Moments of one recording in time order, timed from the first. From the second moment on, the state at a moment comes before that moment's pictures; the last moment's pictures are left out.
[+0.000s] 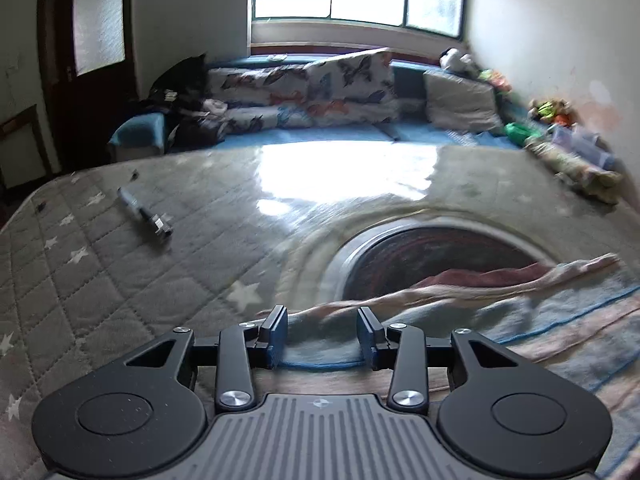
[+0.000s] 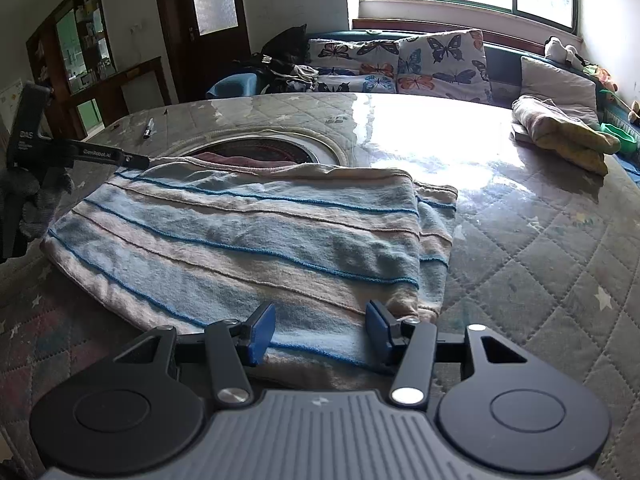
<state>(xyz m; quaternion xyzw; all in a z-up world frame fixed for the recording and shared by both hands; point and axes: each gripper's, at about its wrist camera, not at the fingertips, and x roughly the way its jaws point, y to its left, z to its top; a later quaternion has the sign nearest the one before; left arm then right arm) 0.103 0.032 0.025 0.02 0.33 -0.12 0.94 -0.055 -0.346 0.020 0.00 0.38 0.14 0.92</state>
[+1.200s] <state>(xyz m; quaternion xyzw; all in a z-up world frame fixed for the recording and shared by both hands) -0.005 0.062 0.022 -0.05 0.36 -0.04 0.93 -0.033 -0.350 0.019 0.00 0.37 0.13 0.92</state>
